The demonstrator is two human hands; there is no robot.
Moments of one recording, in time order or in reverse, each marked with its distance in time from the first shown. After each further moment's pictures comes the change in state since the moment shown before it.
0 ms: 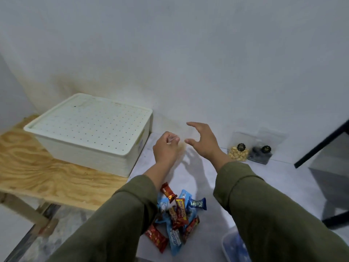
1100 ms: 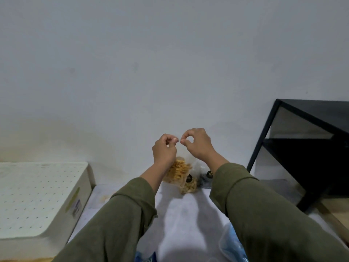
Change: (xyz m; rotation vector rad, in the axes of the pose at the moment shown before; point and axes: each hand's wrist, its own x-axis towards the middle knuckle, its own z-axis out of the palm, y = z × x) left_hand -0.002 0.150 0.185 -0.004 -0.209 0.310; right_hand 0.018 0.063 -0.210 -0.090 0.295 0.061
